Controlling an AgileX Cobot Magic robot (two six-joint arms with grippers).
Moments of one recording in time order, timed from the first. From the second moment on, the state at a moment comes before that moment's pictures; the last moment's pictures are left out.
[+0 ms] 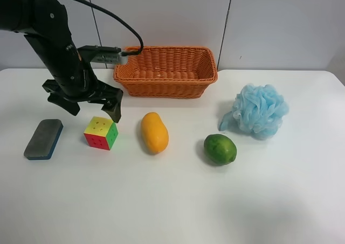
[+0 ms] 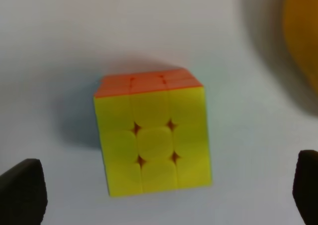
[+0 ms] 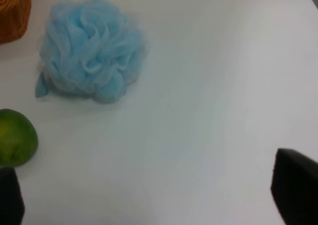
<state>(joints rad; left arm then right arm) -0.38 1.80 -1.20 -0.07 0.81 -0.11 0.00 0.00 -0.48 -0.03 1.06 0.09</state>
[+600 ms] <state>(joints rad) -0.36 1.96 -1.20 -0.11 0.75 -0.06 0.00 0.00 -0.48 -0.03 1.06 0.09</state>
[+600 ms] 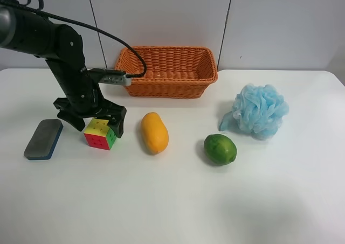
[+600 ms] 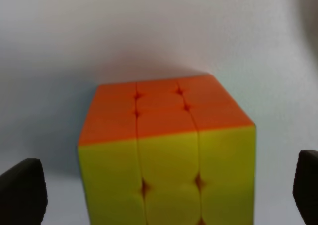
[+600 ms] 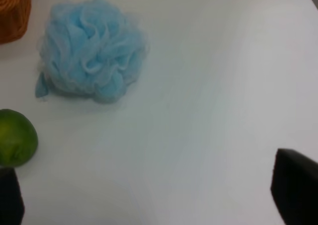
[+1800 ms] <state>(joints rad) -0.36 2.00 -1.21 -0.12 0.74 -0.06 0.00 0.00 -0.48 -0.03 1.06 0.09</state>
